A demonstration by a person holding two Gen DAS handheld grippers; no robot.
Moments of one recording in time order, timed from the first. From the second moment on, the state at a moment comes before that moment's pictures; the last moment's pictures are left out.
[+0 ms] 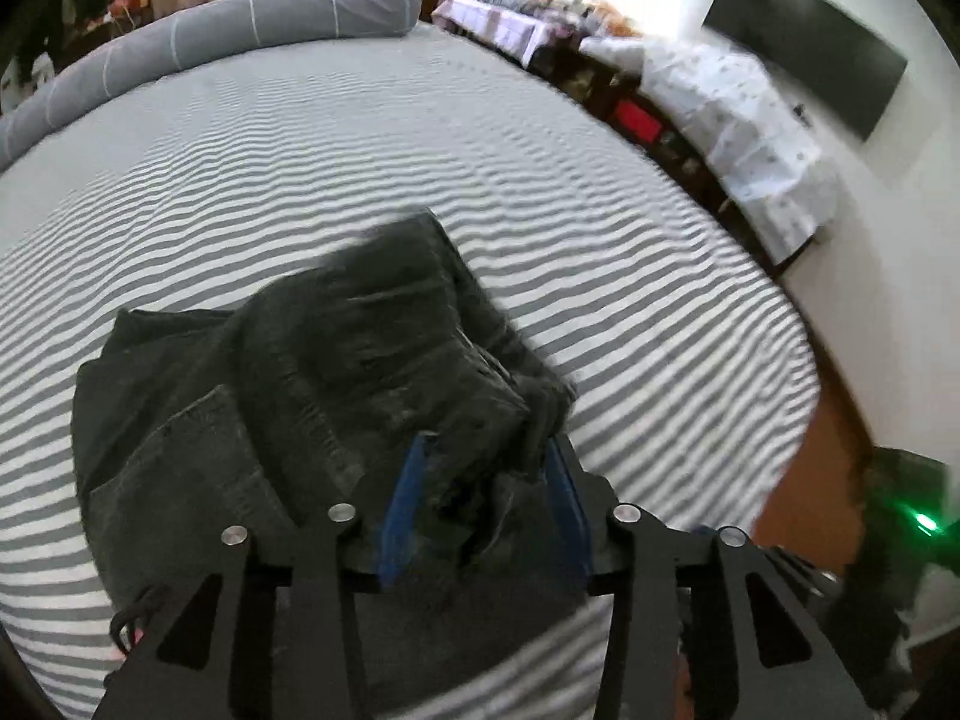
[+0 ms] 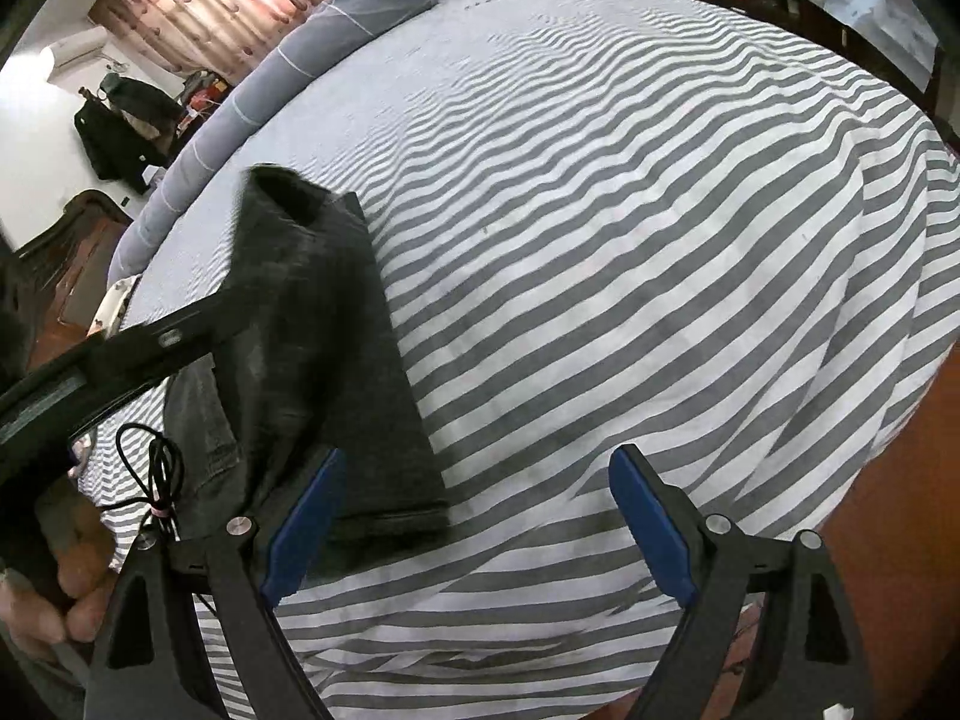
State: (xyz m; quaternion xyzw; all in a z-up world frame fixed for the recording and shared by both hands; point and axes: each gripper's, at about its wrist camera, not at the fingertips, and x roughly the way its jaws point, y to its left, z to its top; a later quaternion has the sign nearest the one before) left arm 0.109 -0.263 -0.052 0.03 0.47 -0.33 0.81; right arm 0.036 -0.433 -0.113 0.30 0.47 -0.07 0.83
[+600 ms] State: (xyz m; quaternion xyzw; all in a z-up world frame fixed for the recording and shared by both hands) left arm 0.102 -0.058 -0.066 -0.01 0.51 -0.17 0.84; right arm 0.101 -0.377 -0.078 0.26 0.45 -0.01 0.85
